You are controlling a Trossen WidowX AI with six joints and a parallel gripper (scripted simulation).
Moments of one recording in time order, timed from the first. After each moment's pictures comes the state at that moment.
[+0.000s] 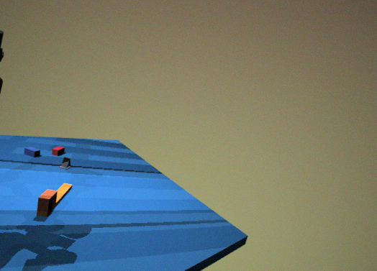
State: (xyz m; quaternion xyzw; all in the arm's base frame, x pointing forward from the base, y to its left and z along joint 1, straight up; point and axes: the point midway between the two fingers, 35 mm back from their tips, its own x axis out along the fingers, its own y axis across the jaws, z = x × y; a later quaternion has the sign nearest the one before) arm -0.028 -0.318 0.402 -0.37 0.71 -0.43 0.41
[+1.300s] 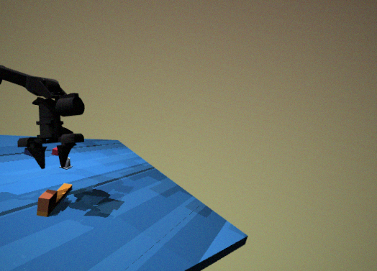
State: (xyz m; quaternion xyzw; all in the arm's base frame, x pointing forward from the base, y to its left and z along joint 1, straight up) arm 0.212 -0.265 0.215 -0.40 0.65 0.12 0.64
